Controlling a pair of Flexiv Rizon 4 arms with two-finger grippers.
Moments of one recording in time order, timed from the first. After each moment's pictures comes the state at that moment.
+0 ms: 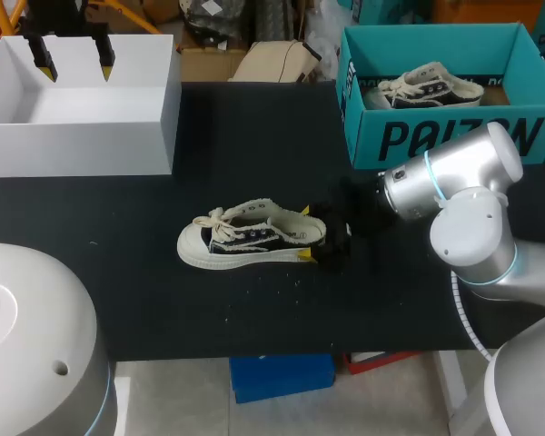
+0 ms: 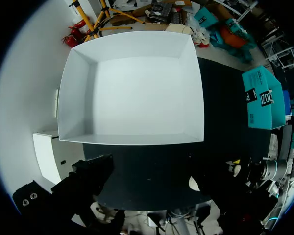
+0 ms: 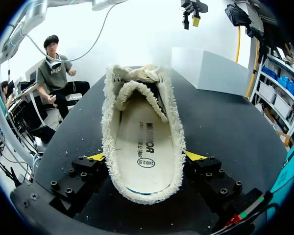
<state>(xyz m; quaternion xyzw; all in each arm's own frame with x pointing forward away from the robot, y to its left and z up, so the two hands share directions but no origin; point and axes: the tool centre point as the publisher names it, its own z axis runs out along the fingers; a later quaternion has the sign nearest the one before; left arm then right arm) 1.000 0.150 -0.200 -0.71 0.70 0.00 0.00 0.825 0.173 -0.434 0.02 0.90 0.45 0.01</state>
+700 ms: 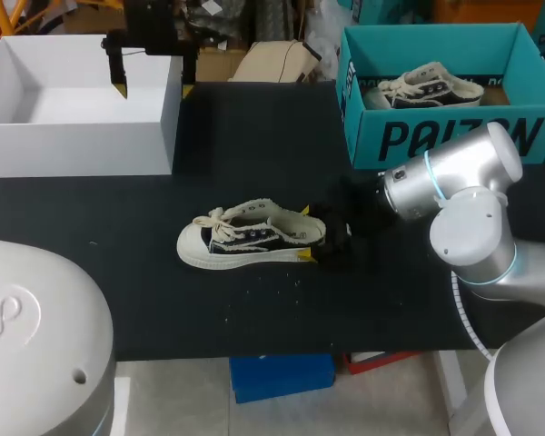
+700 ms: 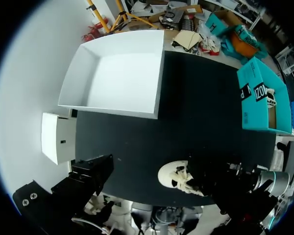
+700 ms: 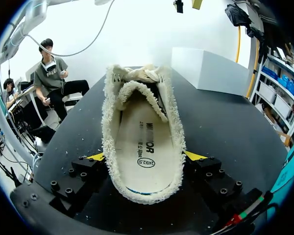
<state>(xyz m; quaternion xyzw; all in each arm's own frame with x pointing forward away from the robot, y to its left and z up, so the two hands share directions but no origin) 0.929 0.013 -0.180 -0.75 0.65 0.02 0.08 0.825 0.173 -0.435 0.02 0.89 0.45 0.00</state>
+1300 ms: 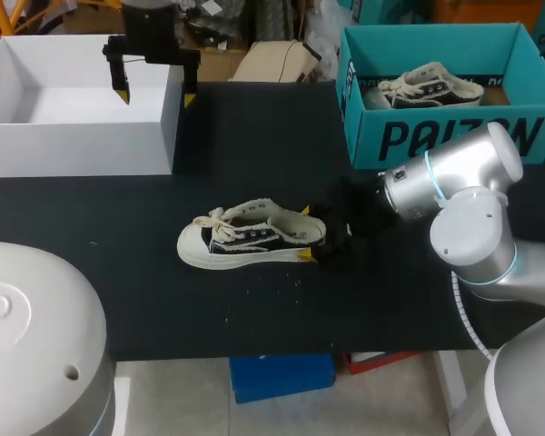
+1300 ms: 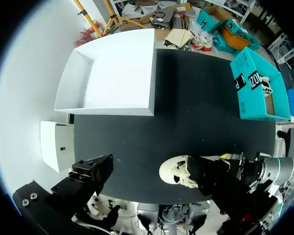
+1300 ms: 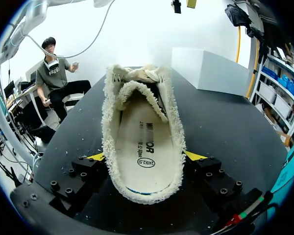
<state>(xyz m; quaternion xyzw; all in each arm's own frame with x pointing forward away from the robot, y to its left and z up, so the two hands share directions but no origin) 0.912 0.004 -0.187 -0.72 0.69 0.02 0.07 0.825 0.173 -0.435 0.02 0.89 0.45 0.00</state>
